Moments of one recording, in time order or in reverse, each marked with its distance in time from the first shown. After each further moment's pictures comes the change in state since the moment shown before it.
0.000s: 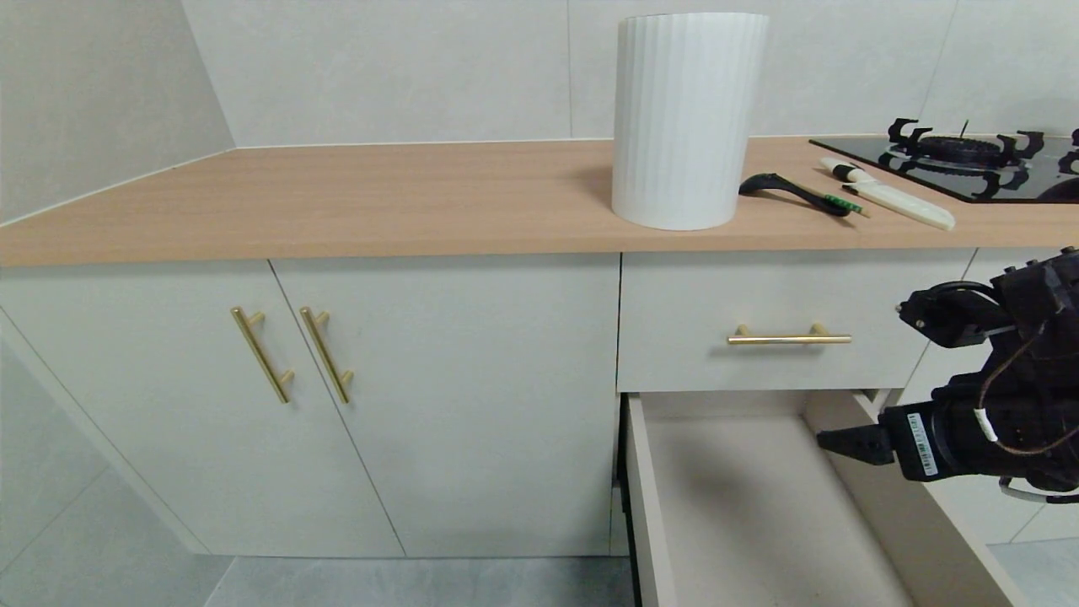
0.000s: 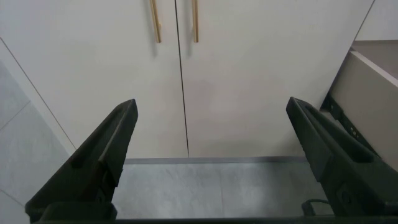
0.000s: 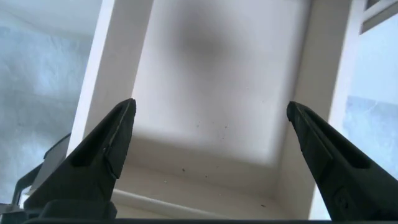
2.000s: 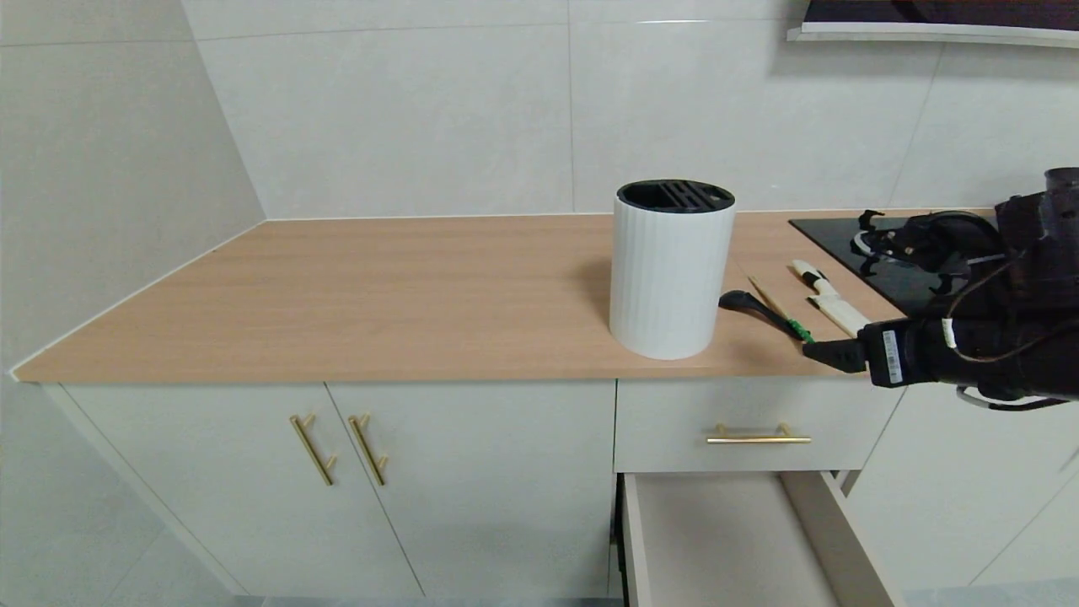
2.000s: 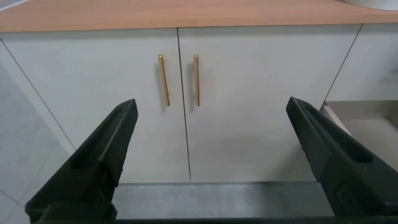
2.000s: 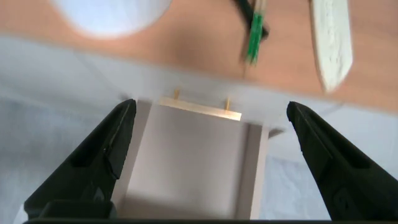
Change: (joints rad) left arm 0.000 0.000 0.000 0.000 0.000 0.000; right arm -0.099 0.116 -0.094 -0.263 0.005 -0.144
